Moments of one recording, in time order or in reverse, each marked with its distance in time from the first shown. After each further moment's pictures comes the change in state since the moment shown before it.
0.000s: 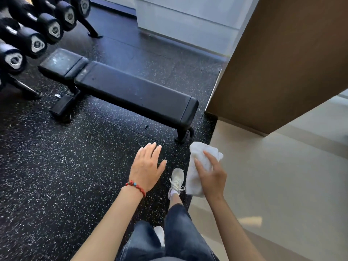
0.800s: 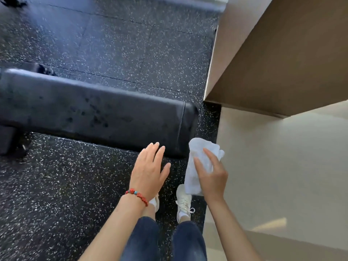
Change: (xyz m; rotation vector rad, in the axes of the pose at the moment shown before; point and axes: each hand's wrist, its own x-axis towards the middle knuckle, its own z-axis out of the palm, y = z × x) left_hand 0.335 -0.086 0.158 -0.040 -0.190 0.147; right_hand 0.308 0.053 0.175 0.010 0.119 0.253
